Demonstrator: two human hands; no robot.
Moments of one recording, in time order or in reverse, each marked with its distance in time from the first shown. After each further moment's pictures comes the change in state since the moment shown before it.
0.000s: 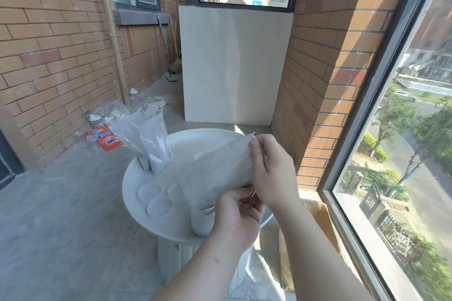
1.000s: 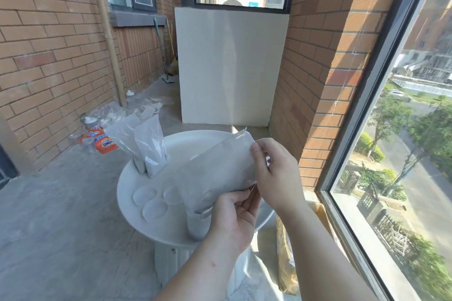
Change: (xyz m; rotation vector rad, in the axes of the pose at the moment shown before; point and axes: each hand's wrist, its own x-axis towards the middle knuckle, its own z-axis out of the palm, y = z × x) left_hand 0.005 0.001 0.000 0.051 0.027 0.002; right_hand 0.005 0.014 -0.009 0.022 -0.017 -0.074
